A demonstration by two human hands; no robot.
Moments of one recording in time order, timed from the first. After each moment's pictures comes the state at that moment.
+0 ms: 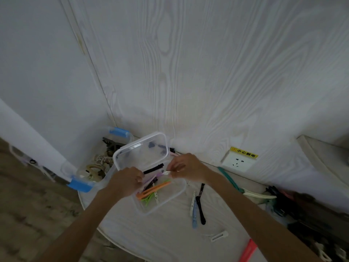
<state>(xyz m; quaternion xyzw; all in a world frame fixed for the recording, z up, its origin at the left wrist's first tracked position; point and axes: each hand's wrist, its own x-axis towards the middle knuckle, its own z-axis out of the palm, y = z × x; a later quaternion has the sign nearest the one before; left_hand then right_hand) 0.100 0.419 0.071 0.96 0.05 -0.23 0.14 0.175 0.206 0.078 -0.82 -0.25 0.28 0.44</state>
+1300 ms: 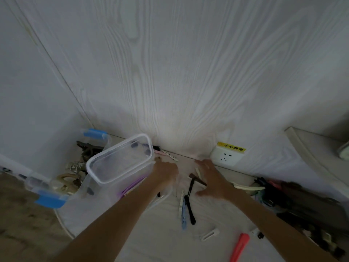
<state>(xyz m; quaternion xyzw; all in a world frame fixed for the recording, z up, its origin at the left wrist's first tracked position) 0.182 0.288 0.041 0.94 -0.11 -0.32 0.02 0.179 0.095 -0.003 -0.94 -0.18 0.22 0.19</state>
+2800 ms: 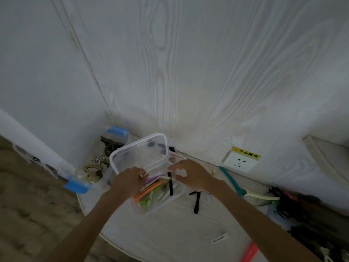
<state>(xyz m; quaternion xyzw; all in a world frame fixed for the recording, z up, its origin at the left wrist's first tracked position) 0.107 0.402 0.067 0.94 0.13 -0.23 0.21 0.169 0.195 0.060 -0.89 -0.27 0.23 0.28</state>
